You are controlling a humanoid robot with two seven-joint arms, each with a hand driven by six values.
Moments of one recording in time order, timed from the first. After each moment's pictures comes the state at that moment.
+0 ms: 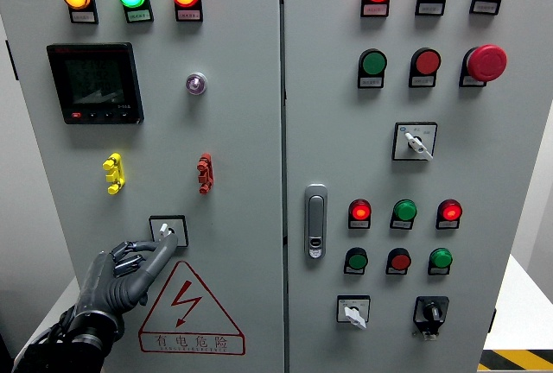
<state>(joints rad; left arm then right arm) -0.50 -0.05 -1.50 -1.64 1.52 0.30 0.60 -0.01 0.12 0.05 -0.14 -0.02 0.02 -0.04</state>
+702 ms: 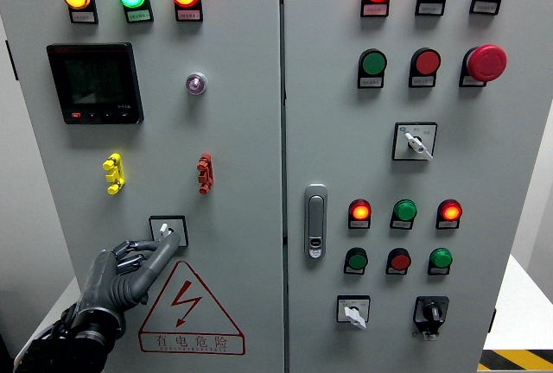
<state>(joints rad) -0.52 -0.06 -1.50 -1.63 1.56 0.30 0.63 -0.01 0.12 0.05 -0.14 -0.02 0.02 -0.04</state>
